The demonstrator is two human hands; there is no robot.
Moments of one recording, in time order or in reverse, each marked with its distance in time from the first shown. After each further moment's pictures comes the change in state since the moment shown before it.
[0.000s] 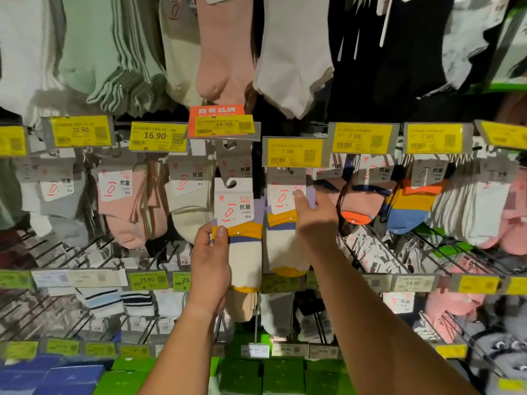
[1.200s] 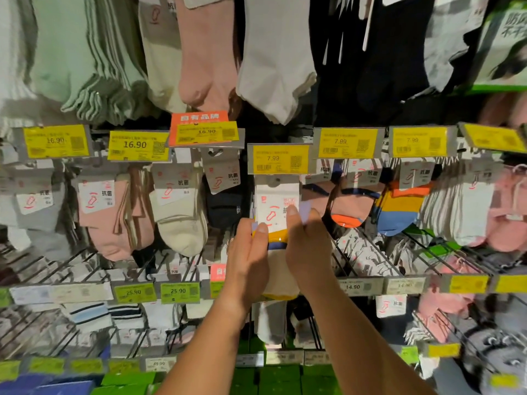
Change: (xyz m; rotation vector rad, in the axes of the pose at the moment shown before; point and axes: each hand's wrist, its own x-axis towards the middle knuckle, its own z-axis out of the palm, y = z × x) left_hand -0.005 0.010 0.061 0.371 -0.217 0.109; right_hand -0.027 -0.021 -0.018 -0.746 -0.057 -0.354
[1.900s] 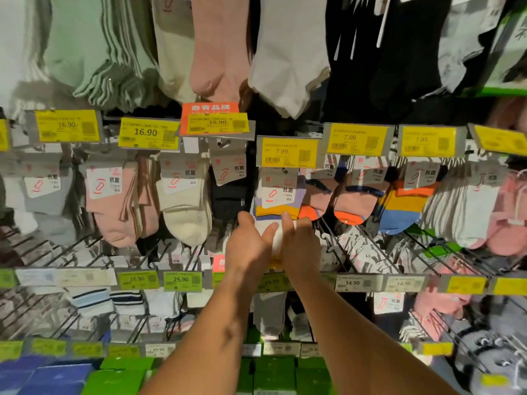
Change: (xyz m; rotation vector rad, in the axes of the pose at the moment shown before) left_hand 0.027 -0.032 0.004 0.516 0.007 -0.154; right_hand -0.018 0.011 0.047 0.277 -0.273 0.478
